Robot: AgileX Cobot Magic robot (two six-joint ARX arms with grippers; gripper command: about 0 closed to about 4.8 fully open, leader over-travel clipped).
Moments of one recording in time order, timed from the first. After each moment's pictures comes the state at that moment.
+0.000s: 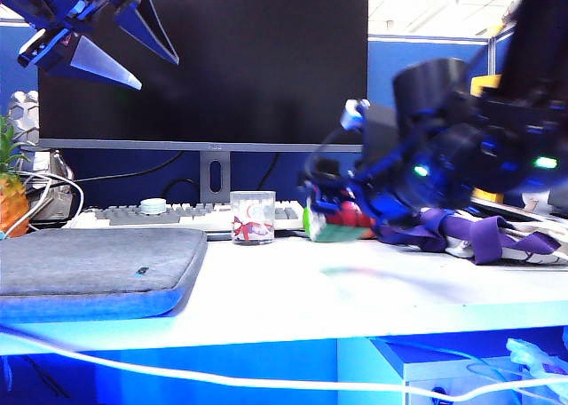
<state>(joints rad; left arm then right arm) -0.29 1.28 0.98 -0.15 0.33 -0.20 0.49 2.00 0.81 1.08 0.11 0.21</state>
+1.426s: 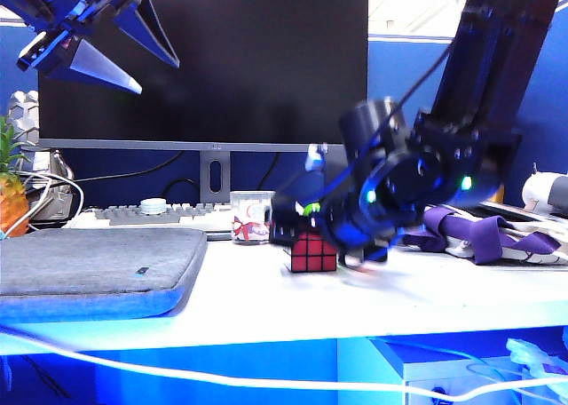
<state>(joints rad) -0.29 1.28 0.98 -0.17 0.34 -0.22 0.53 2.14 1.02 0.83 0.10 0.27</state>
